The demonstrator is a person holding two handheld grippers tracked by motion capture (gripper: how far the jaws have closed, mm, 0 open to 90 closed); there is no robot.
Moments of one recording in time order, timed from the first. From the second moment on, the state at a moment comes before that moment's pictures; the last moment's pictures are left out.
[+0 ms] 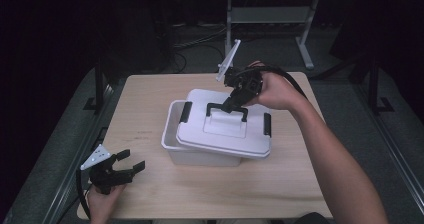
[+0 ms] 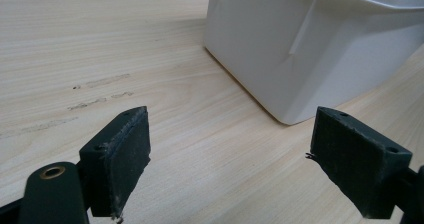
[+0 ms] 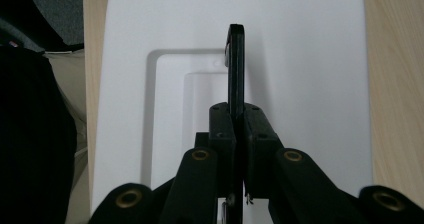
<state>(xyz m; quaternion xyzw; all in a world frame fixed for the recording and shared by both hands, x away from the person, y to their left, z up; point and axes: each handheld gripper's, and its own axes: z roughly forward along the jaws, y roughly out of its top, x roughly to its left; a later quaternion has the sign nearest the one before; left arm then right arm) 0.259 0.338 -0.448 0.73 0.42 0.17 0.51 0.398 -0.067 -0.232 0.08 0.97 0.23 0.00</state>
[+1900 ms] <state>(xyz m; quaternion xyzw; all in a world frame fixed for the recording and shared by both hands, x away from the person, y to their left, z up) 0.259 0.338 -0.448 0.73 0.42 0.17 0.51 0.441 -0.006 -0.272 0.04 0.97 0.22 -0.04</state>
